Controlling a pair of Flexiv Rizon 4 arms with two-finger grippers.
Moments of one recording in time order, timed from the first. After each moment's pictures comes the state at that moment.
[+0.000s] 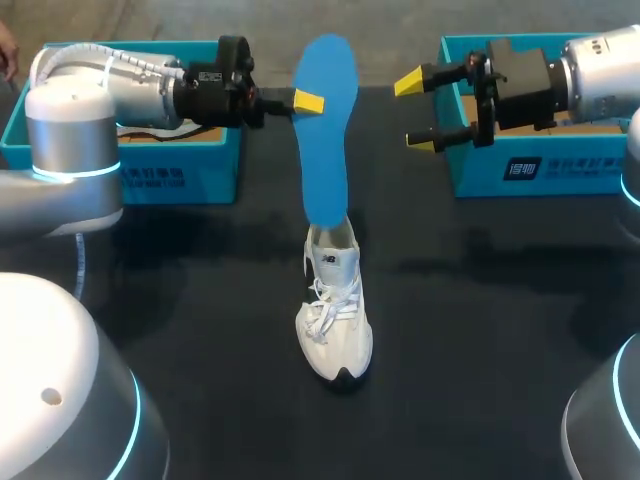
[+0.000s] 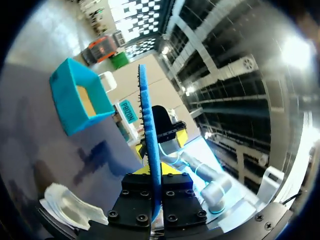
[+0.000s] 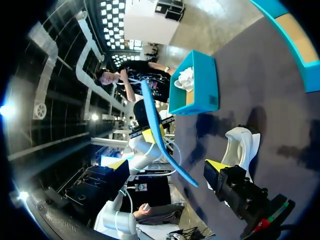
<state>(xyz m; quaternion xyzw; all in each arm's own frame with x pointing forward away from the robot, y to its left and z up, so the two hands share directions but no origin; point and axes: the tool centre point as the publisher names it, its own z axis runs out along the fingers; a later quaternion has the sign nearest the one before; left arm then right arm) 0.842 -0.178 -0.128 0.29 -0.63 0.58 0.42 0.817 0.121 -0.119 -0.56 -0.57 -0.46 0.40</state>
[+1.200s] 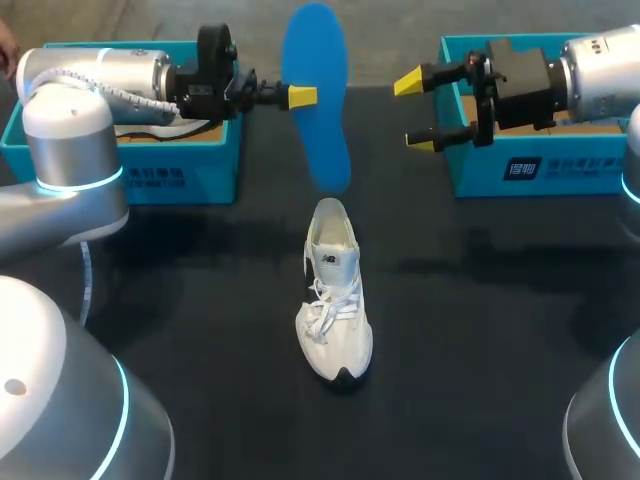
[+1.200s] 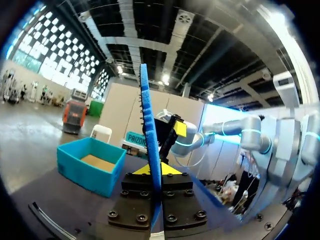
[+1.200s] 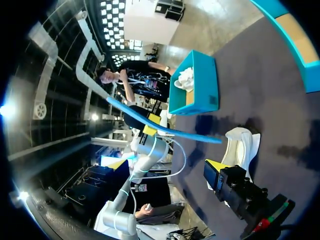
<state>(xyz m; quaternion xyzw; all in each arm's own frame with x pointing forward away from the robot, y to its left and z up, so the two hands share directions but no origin) 0.870 -0.171 -0.131 0.05 -0.70 0.70 0.13 0.818 0.122 -0.119 -0.56 -0.57 -0.46 0.40</state>
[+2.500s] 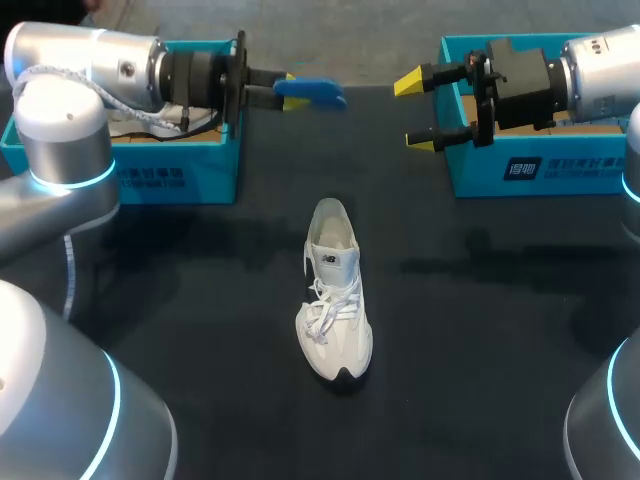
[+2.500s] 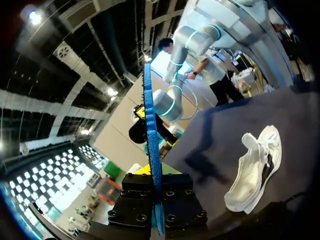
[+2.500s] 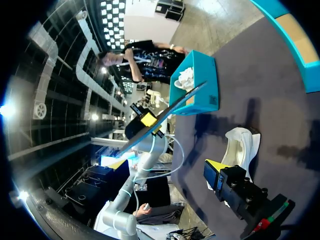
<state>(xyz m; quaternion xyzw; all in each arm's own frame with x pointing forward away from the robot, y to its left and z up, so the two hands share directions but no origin) 0.884 -0.163 -0.134 -0.36 -0.64 0.63 -0.26 0.818 0.121 -0.119 -0.55 -0.57 -0.46 0.40</state>
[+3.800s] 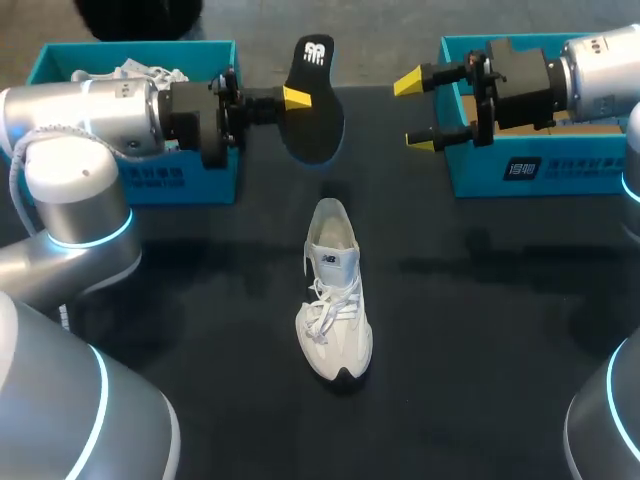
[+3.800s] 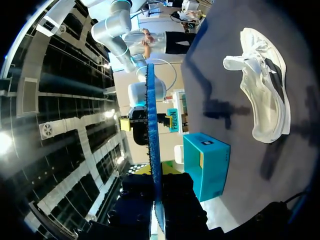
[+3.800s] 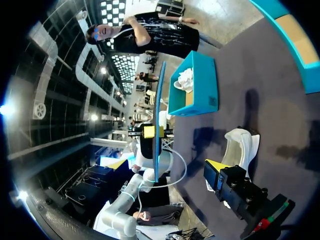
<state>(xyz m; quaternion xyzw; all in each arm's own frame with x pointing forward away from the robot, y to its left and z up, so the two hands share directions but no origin) 0.875 -0.162 -0.130 -0.50 -0.49 0.45 -0.55 0.821 0.122 -0.120 -0.56 -0.57 -0.46 0.39</state>
